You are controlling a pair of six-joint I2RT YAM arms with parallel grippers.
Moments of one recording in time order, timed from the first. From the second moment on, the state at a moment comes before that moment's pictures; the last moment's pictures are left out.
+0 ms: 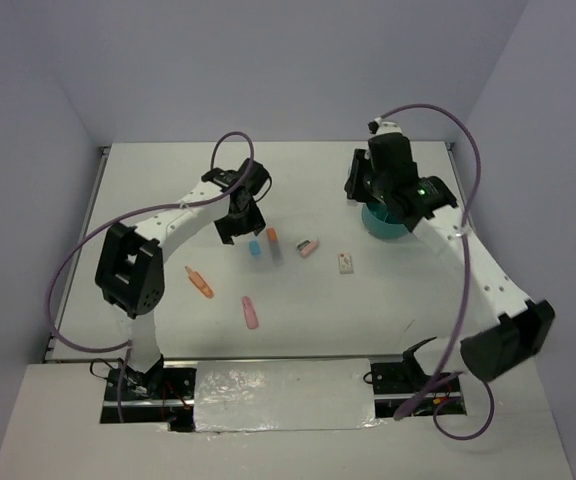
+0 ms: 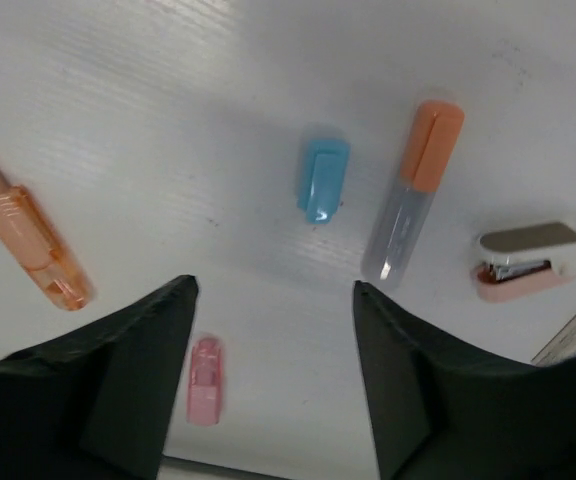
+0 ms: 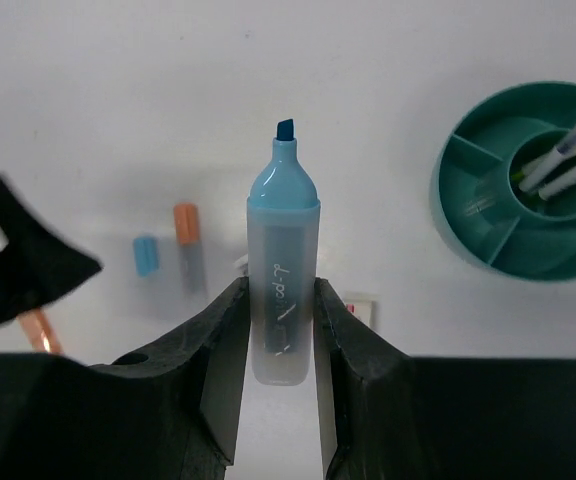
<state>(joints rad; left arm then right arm) -0.54 1.83 1.57 -1.01 -0.25 -0.97 0.43 1.43 1.47 -0.66 0.18 0.38</state>
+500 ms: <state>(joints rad) -0.53 2.07 1.65 -0.97 -0.29 -0.97 0.44 1.05 1.20 -0.86 0.02 0.35</state>
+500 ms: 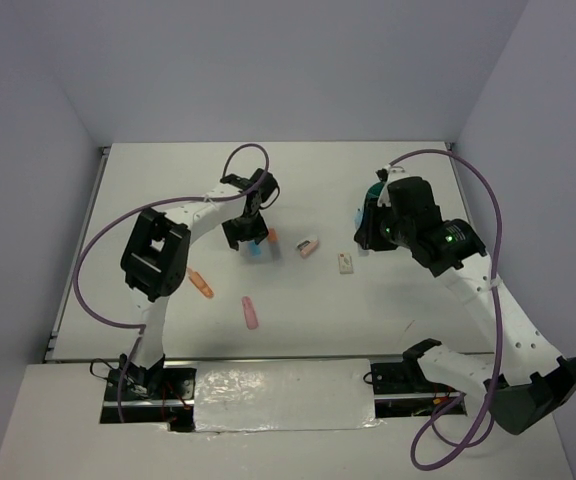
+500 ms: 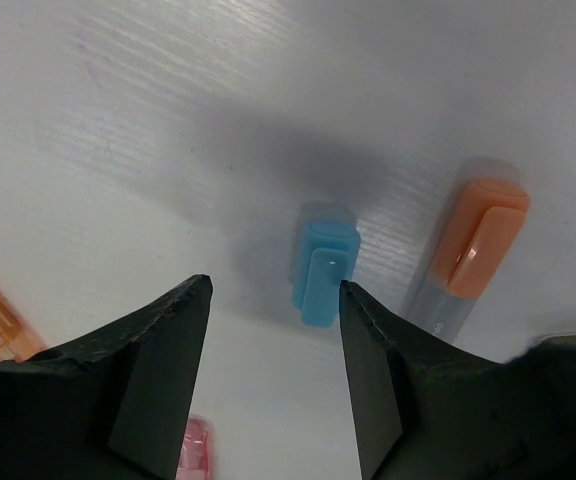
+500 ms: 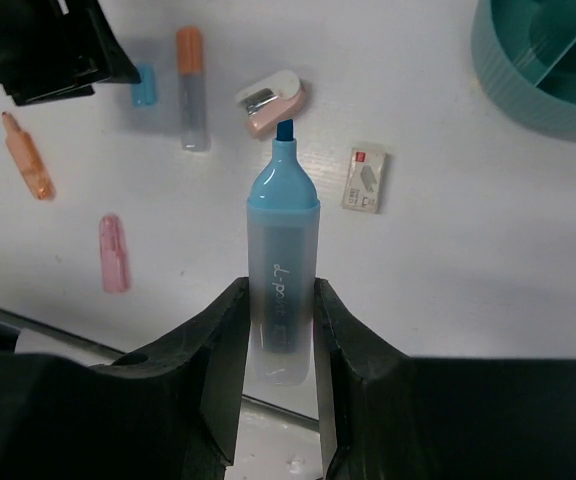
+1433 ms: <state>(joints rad) -0.53 1.89 1.45 -0.75 -0.12 -0.92 0.50 1.00 0.87 -0.58 -0.45 0.27</state>
